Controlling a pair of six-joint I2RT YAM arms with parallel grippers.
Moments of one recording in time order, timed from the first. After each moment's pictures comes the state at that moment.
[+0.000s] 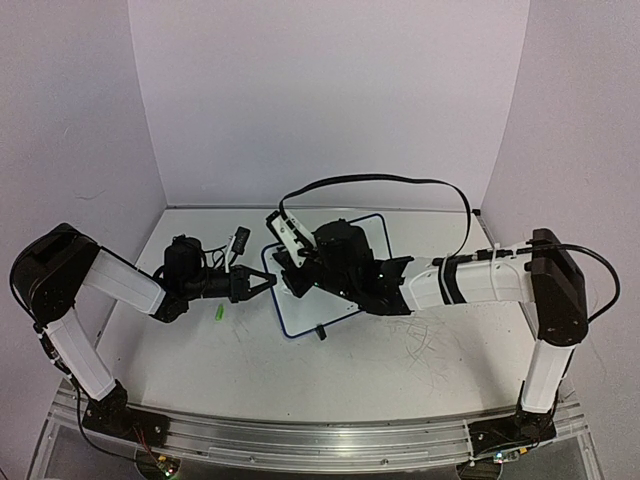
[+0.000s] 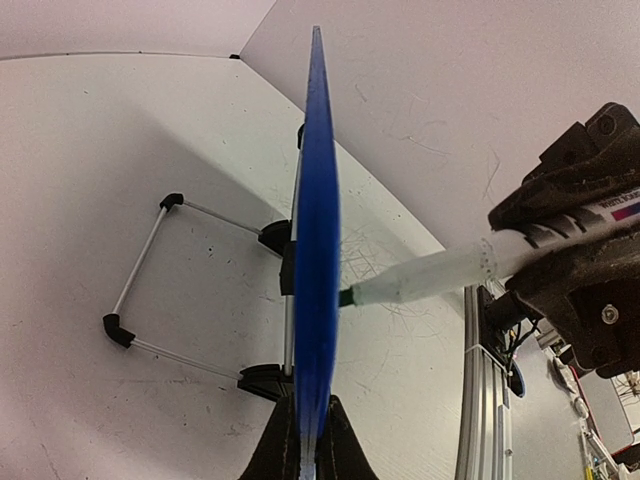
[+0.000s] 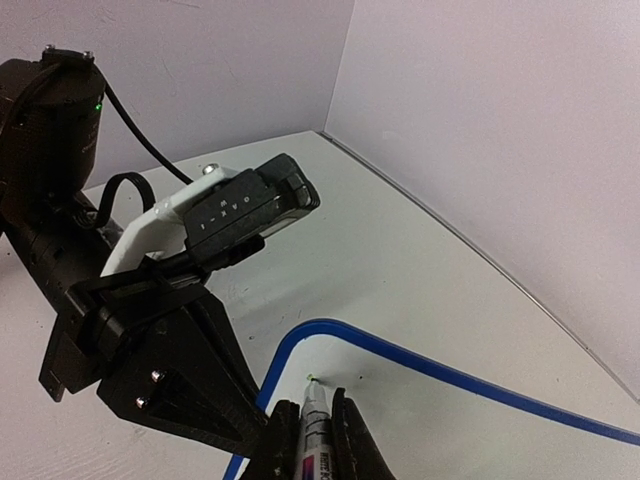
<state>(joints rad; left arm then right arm) -0.53 1.68 0.60 0.84 0.75 -0.45 1.07 1.90 1.33 0.29 0.24 -0.14</state>
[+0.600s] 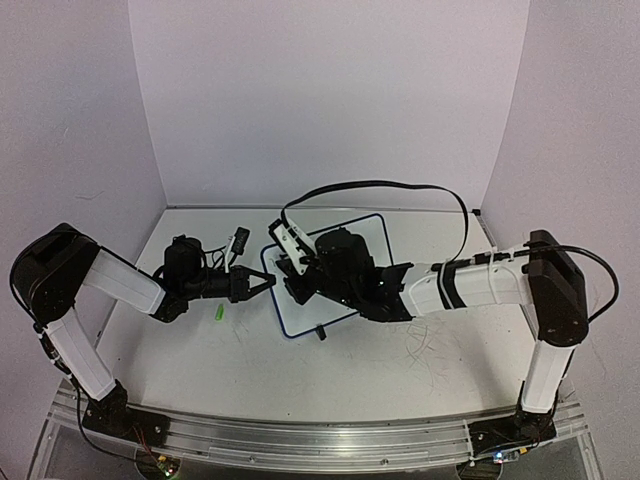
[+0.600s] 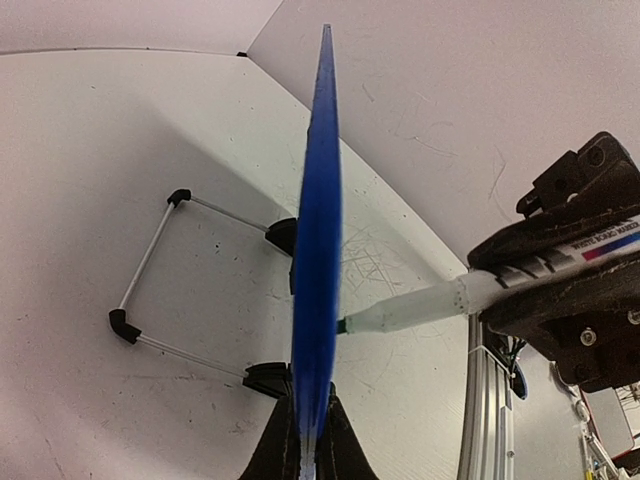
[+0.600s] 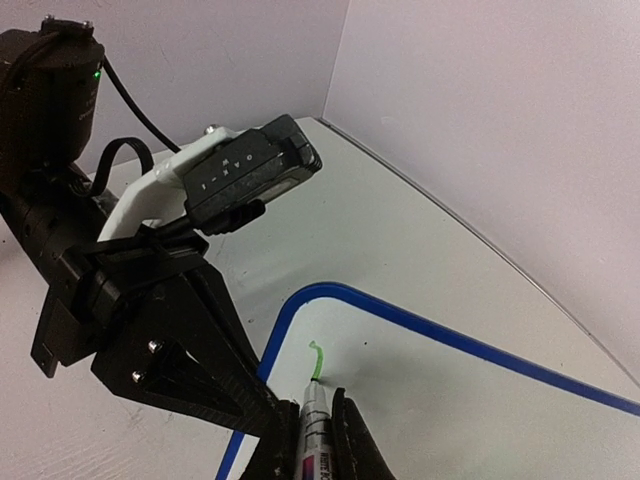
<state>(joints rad) -0.53 1.68 0.60 0.83 0.74 -0.45 1.07 1.90 1.28 0.31 0.26 -0.13</state>
